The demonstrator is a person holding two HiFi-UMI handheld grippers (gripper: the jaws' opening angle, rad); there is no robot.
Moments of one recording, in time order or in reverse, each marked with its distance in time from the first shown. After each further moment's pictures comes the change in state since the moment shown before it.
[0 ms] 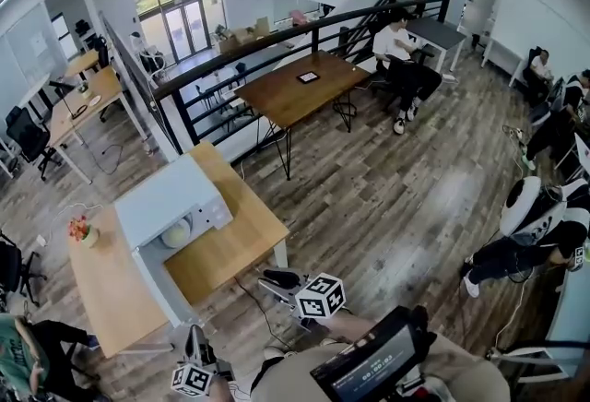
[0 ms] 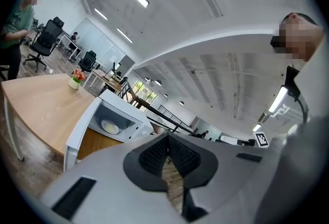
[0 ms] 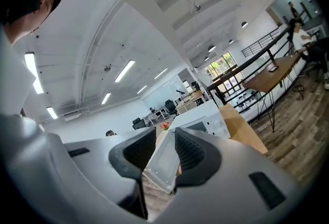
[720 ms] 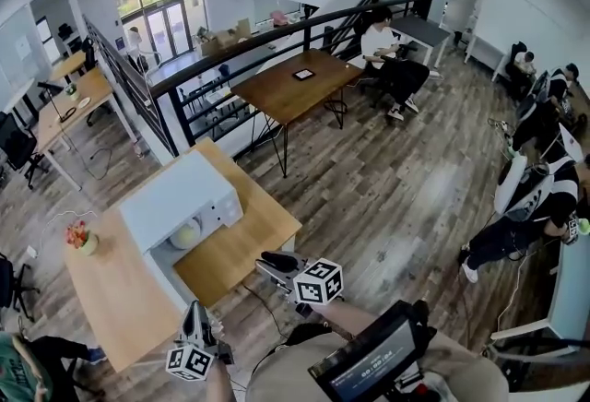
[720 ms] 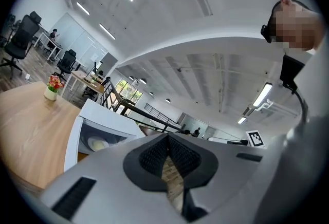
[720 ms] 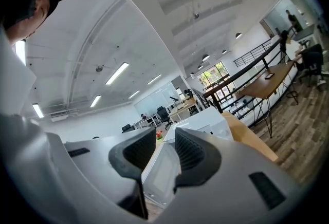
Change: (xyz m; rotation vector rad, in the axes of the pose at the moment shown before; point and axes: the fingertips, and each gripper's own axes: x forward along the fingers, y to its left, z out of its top) left arm 0.052 0.027 0.087 0.119 0.034 -0.160; right arm 0.097 0.020 0.013 -0.018 -0.084 -0.107
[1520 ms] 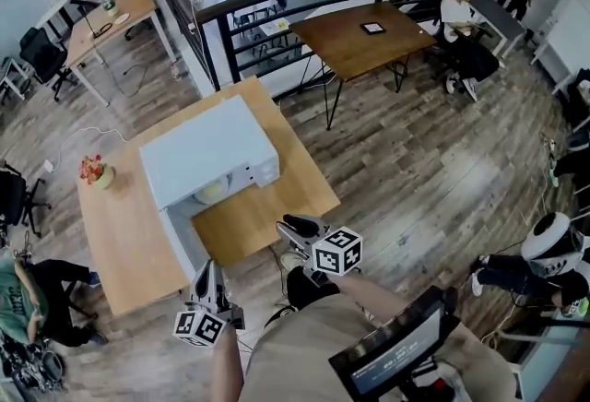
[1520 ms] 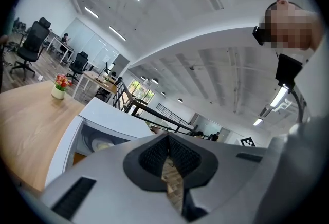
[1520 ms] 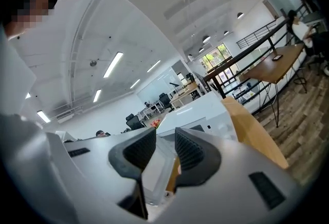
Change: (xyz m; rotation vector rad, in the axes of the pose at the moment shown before) left arm 0.084 0.032 0.009 -0.041 0.002 0.144; right arm 0.096 -0.089 -0.005 0.057 0.174 0.048
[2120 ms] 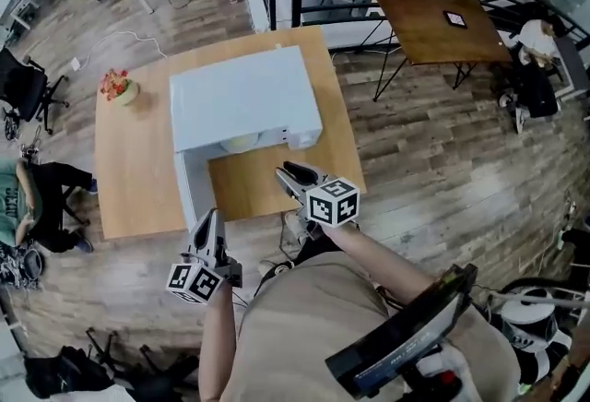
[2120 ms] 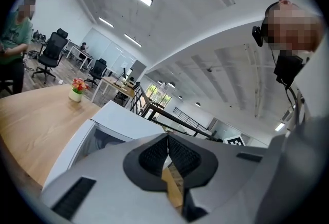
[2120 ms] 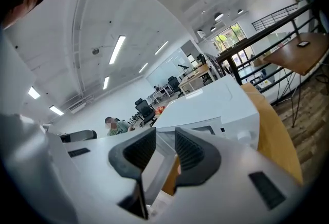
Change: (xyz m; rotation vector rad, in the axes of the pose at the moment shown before) left arm 0.044 0.039 0.014 -0.050 -0.061 0.196; right arm 0.127 -0.041 0.003 -0.018 0.213 0.138
